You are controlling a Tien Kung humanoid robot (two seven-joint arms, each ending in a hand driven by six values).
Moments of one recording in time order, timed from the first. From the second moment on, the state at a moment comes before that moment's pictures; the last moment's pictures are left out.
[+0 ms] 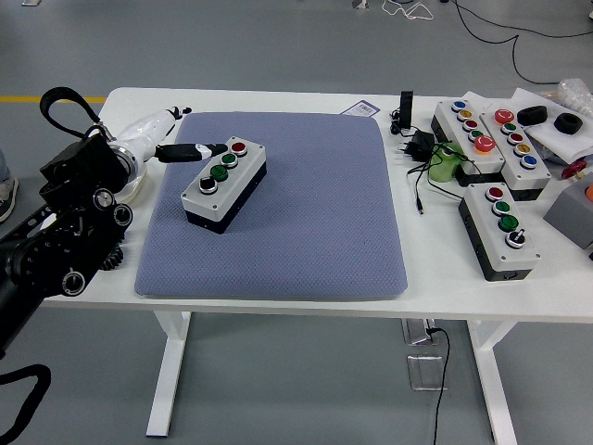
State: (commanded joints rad) left arm -0.80 0.15 -1.07 -0.94 1.97 -0.15 0.40; right arm 0.11 -0.16 0.37 0.21 -0.37 -0.29 -0.01
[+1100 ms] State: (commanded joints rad) left arm -0.91 0.03 -0.79 -0.65 1.93 -0.06 0.57; right arm 0.10 -0.16 0.35 0.21 -0.37 -0.29 -0.01
